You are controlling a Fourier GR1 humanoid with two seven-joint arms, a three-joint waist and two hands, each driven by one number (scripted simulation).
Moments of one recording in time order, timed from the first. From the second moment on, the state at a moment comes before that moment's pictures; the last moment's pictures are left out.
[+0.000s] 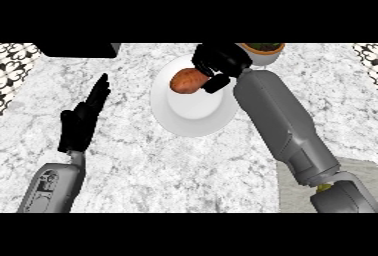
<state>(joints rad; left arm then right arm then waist) -0.28 0.19 -0.03 -1.39 -0.07 0.06 0.08 -1.13 -0.08 0.09 -0.51 0.82 0.04 -0.45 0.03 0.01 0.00</state>
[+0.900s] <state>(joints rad) -0.33 0.17 -0.05 -1.39 -0.09 0.04 0.10 -1.11 0.00 0.18 -0.26 0.68 -0.06 -0.38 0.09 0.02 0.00</state>
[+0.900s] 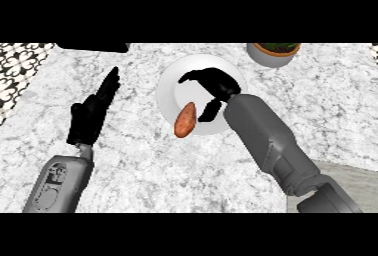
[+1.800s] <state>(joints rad) -0.29 0.19 -0.01 -1.42 -0.08 0.03 0.11 -1.18 -0.24 -0.17 -0.23 0.33 0.10 -0.47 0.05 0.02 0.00</state>
